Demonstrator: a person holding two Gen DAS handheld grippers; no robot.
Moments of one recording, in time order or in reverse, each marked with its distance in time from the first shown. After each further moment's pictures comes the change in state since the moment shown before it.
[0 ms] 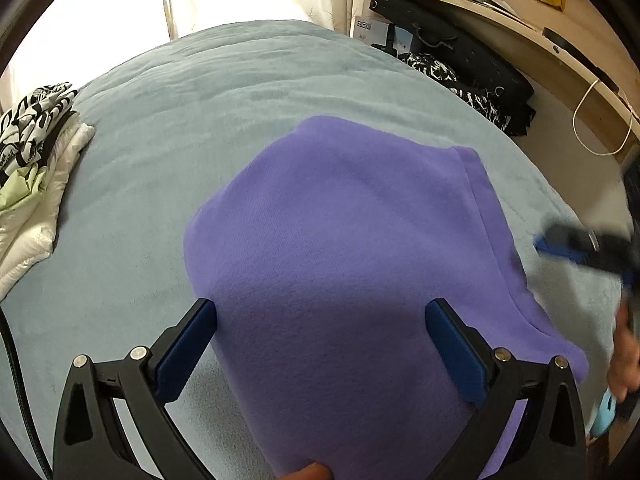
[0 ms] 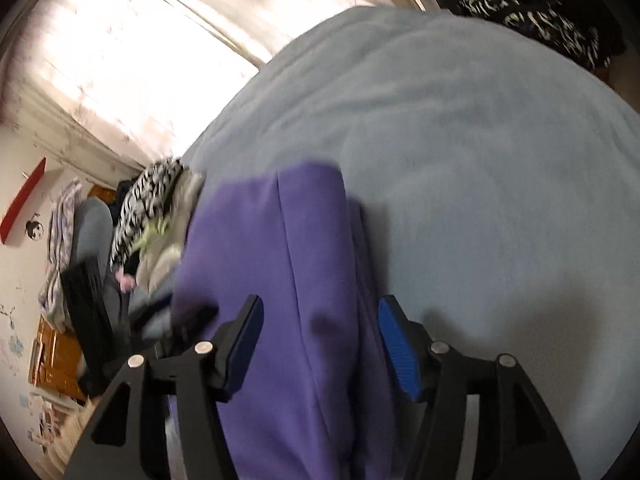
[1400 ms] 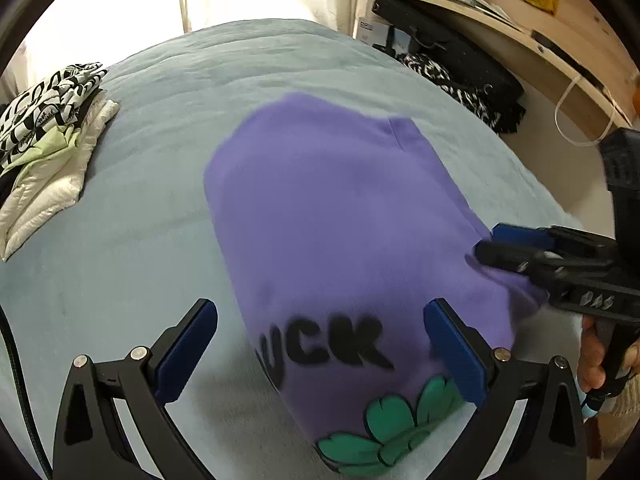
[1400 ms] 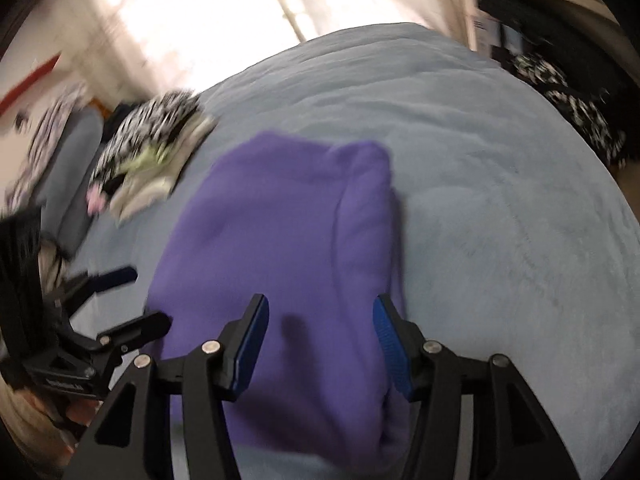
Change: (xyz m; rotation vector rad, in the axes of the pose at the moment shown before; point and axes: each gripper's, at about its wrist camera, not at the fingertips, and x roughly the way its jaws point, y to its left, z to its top) left arm -0.066 -0.020 -0.069 -0.036 0.002 0.004; right arm -0.001 0.062 -0.072 -0.368 0.082 -0.184
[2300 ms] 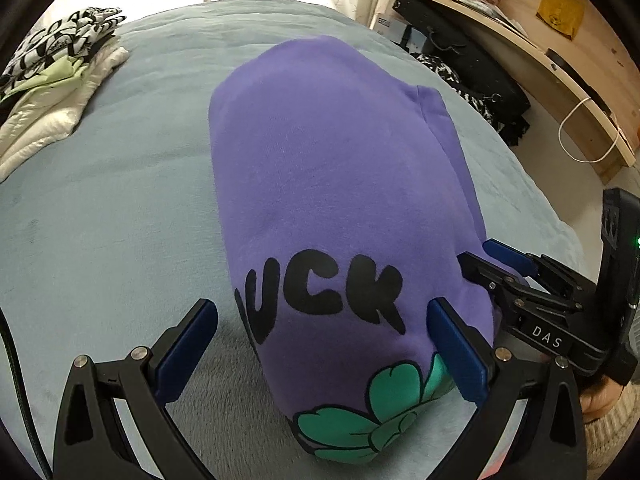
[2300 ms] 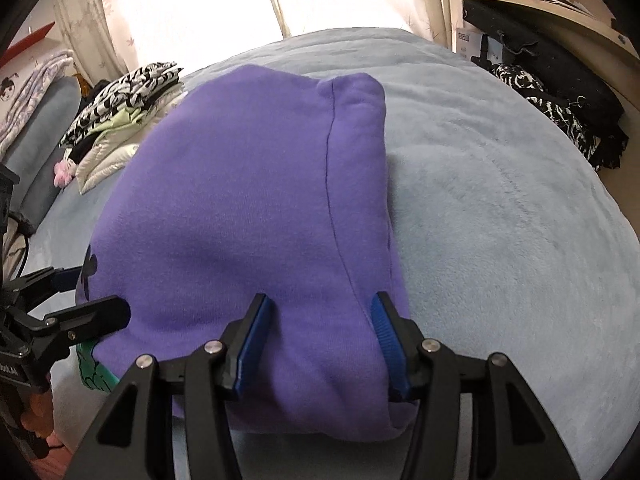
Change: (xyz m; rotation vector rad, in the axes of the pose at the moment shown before) left arm 0.020 0.017 -0.039 -0.140 0.027 -0.062; right arm 0.017 0.000 -0.048 -0.002 -0.101 -0.141
